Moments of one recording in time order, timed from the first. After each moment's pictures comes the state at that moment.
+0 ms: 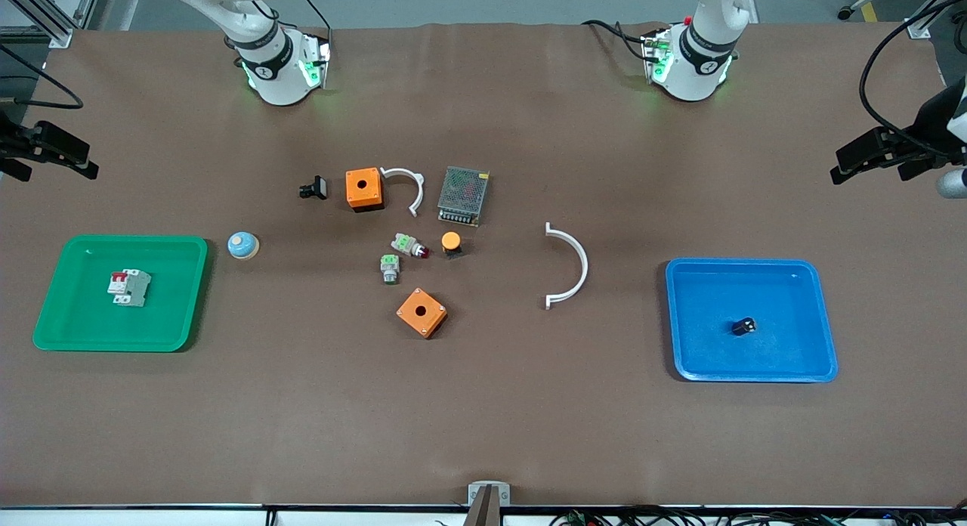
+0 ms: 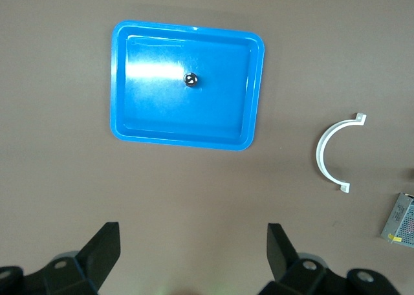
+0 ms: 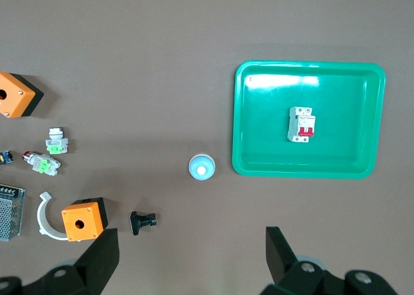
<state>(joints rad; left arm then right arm) -0.05 0.02 0.04 -1.51 -0.04 1.49 -0.09 -0.02 -0.06 -0.08 -1.63 0.01 1.55 -0.11</state>
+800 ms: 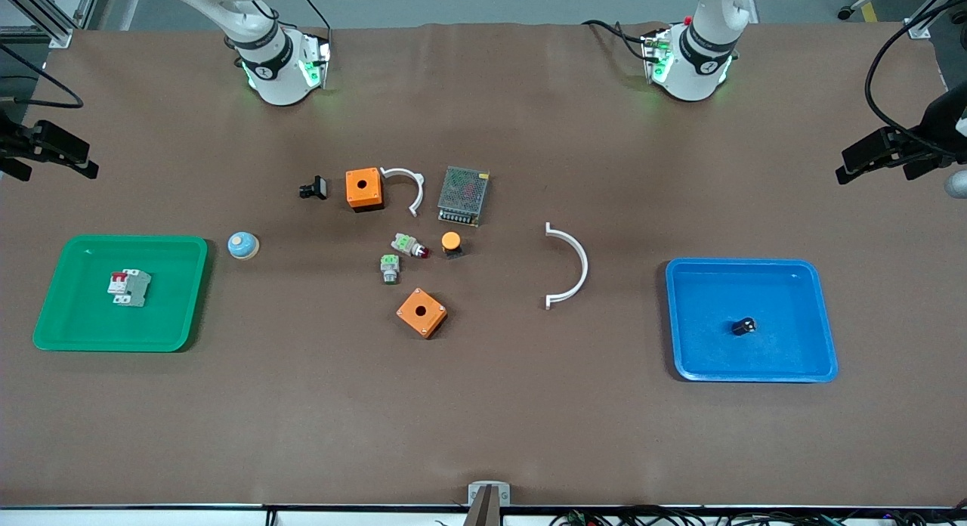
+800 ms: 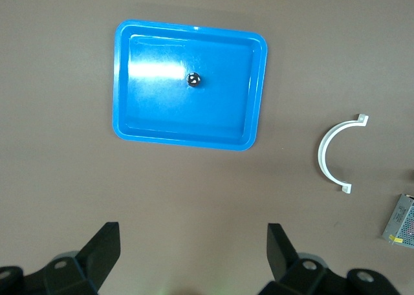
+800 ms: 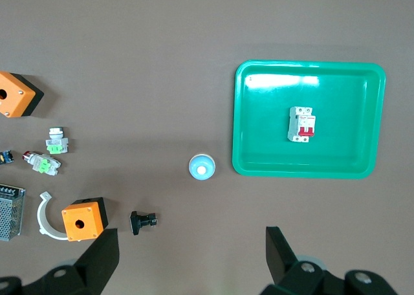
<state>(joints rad) -0.05 0.02 0.04 -1.51 -0.04 1.49 -0.08 -0.02 -0.06 -0.08 -1.63 0.01 1.55 -0.11</state>
